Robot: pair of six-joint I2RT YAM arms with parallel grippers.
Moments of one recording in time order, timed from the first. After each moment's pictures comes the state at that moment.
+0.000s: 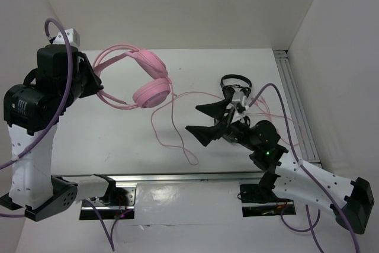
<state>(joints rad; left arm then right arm) -0.33 1.25 2.12 -1.43 -0.36 -0.47 0.89 0.79 0.52 0.61 -0.23 0.34</state>
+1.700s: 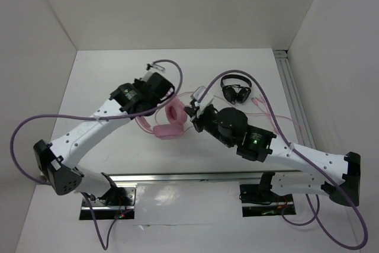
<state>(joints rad) -0.68 1.38 1.50 -1.14 -0.81 -0.27 1.12 1.02 0.94 0.03 0.33 -0.08</state>
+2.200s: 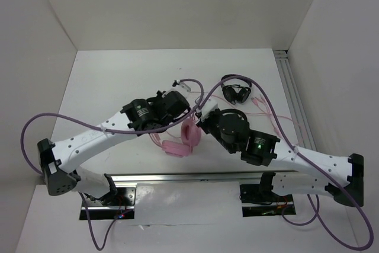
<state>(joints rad) -0.98 1.42 1.44 -1.03 -0.81 -0.12 1.17 1.00 0.91 -0.07 0.54 -0.20</state>
